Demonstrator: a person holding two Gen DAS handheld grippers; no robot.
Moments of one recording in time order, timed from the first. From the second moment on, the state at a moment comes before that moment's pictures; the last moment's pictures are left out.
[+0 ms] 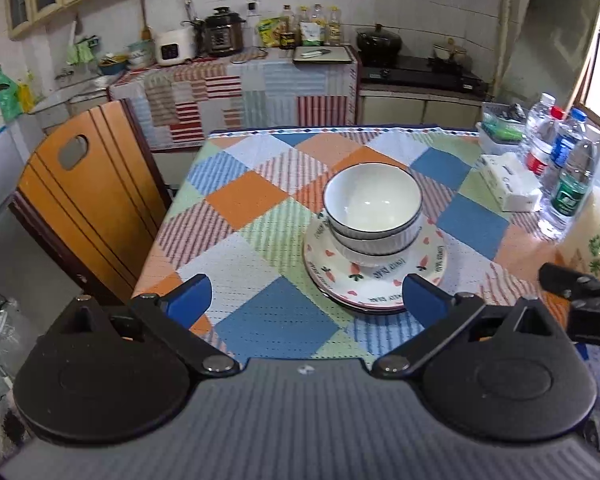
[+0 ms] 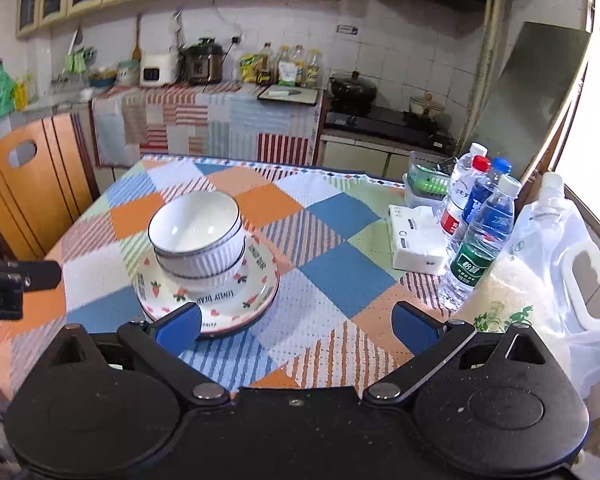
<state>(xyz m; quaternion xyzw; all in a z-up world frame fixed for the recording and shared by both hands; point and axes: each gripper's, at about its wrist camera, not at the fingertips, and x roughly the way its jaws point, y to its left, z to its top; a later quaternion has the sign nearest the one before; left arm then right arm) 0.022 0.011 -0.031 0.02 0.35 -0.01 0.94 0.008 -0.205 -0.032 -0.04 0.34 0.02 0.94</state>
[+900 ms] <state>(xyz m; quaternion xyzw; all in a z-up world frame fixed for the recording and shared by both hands) 0.020 0.011 -0.038 0.01 0.36 -0.01 0.93 0.009 -0.202 -0.040 -0.04 0.35 0.01 0.94</state>
